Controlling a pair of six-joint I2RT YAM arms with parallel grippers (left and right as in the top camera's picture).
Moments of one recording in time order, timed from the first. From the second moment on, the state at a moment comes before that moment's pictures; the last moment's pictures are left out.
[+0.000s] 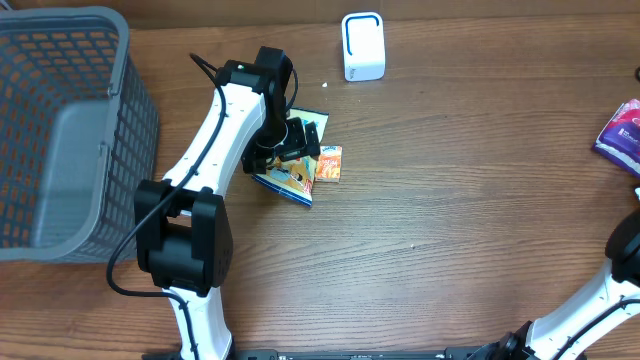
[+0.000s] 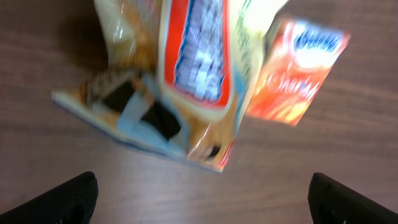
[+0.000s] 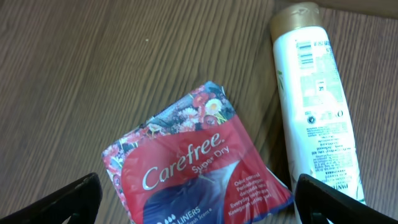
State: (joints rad) left arm -0.25 2.05 1.75 -1.30 0.18 -0.45; right arm -0.58 2.10 1.82 -0.75 0.31 0.67
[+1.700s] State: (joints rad) left arm -0.18 2.04 1.80 -1.38 0.07 -0.36; right arm -0.36 1.83 1.87 -0.98 -0.39 0.51
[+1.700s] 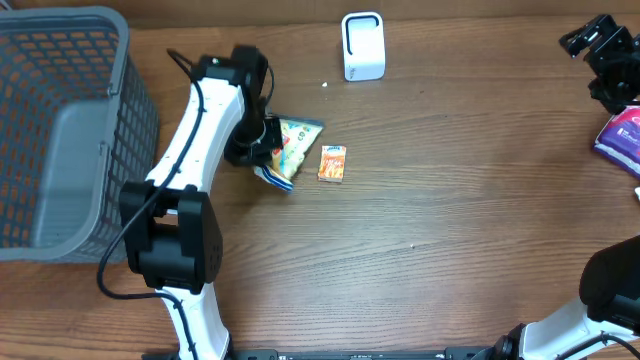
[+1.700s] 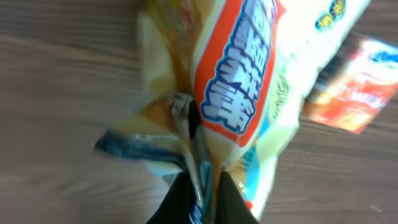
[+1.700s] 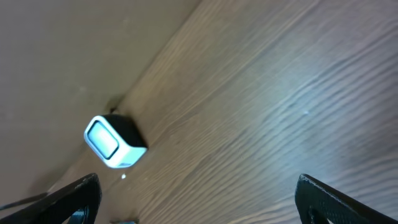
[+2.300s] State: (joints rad) left arm -0.62 1.90 1.91 -1.45 -0.53 -0.58; right arm -0.36 1.84 1.87 -1.08 -0.30 0.49
